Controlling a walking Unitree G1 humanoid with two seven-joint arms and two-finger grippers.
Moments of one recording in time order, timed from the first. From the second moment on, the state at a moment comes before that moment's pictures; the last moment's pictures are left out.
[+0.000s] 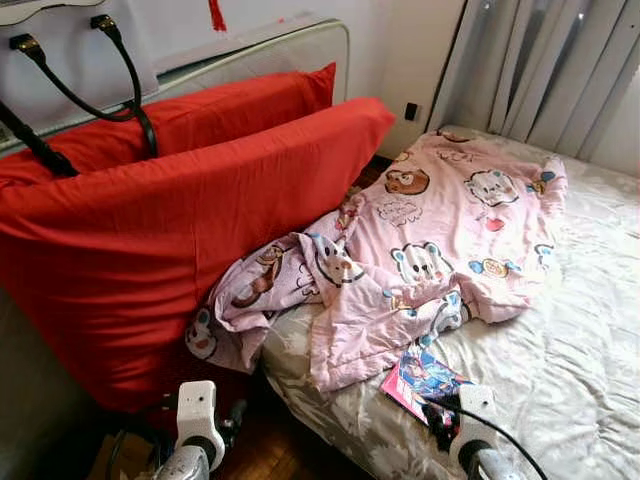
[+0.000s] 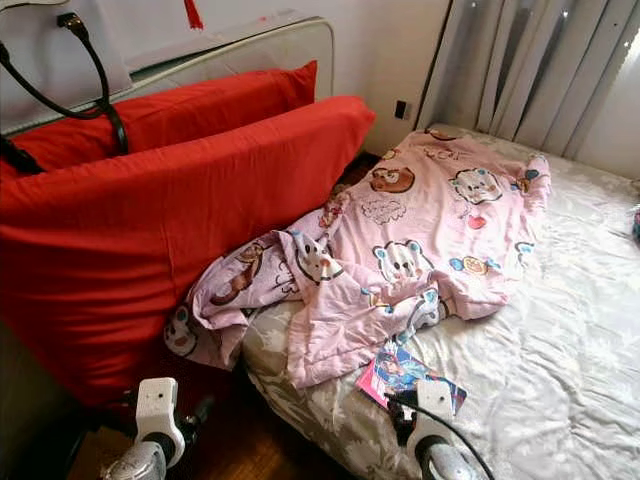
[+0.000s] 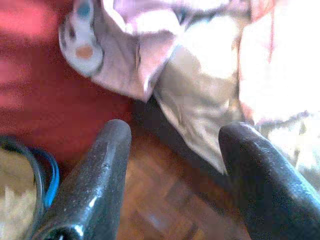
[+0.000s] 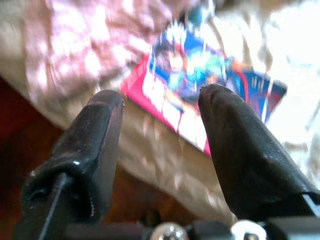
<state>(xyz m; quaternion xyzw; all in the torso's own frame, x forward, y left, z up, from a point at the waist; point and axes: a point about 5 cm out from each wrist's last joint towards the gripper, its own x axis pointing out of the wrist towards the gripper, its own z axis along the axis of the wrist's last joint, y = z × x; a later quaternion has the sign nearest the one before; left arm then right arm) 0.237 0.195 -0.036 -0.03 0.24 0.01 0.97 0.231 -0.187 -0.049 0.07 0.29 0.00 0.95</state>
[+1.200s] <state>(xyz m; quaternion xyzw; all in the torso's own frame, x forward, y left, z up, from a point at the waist) 0.259 0.180 0.023 0.02 0.02 -0.02 1.00 0.254 -0.187 0.002 0.00 0.08 -0.03 1.00</state>
